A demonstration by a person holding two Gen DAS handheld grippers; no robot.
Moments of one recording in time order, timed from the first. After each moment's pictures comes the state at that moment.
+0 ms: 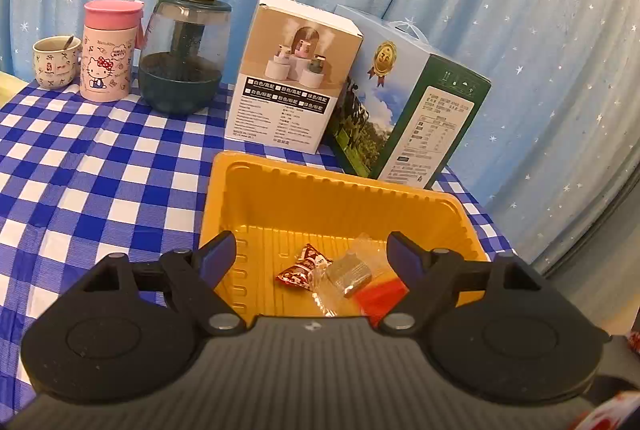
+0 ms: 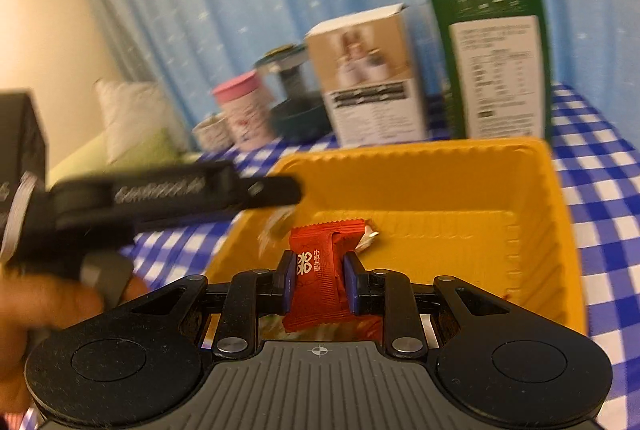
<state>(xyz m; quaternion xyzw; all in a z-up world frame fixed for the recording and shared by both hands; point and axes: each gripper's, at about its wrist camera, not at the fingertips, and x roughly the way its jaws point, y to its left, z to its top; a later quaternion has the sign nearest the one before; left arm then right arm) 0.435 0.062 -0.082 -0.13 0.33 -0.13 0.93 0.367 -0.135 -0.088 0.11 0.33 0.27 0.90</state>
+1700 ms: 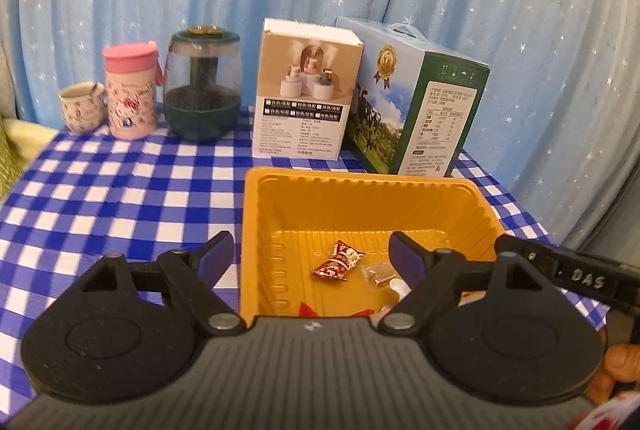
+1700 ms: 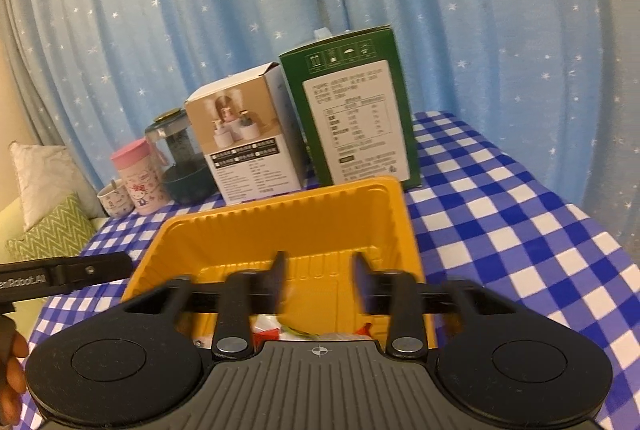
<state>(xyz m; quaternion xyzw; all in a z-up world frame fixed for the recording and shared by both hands) 0.399 0.061 -0.064 -0.05 0.31 -0.10 0.95 0.355 -0.195 -0.079 0.14 0.28 0.10 0.94</state>
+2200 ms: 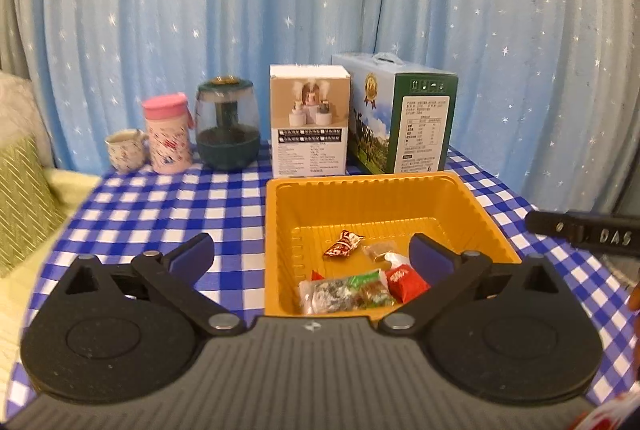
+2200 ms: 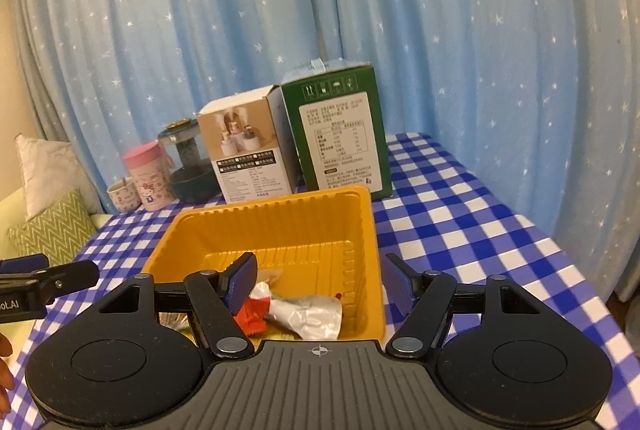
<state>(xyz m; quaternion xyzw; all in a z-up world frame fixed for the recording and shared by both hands) 0.294 0.047 -0.037 0.02 0.24 -0.06 0.97 0.281 -0.213 -0.046 0.11 0.26 0.09 0.96</state>
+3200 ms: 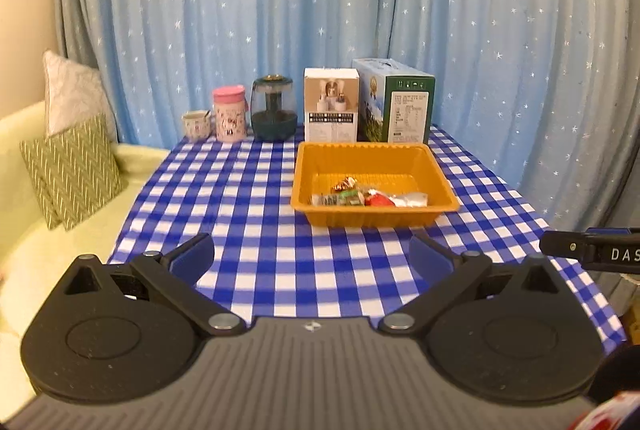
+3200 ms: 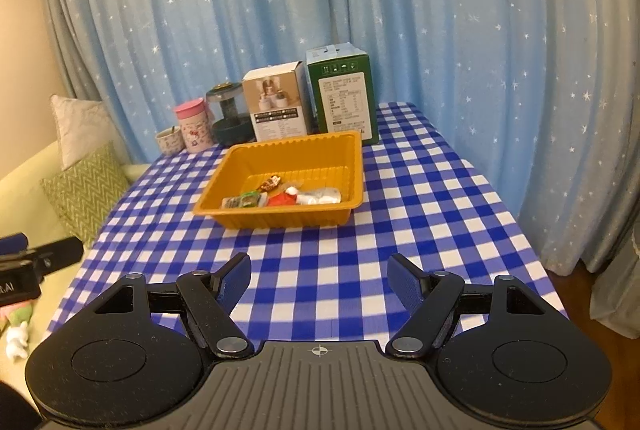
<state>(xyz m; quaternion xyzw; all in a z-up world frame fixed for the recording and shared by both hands) 0.072 0.024 0.029 0.00 0.26 0.00 0.96 0.076 -0.233 0.022 0.09 0.31 0.11 0.94</state>
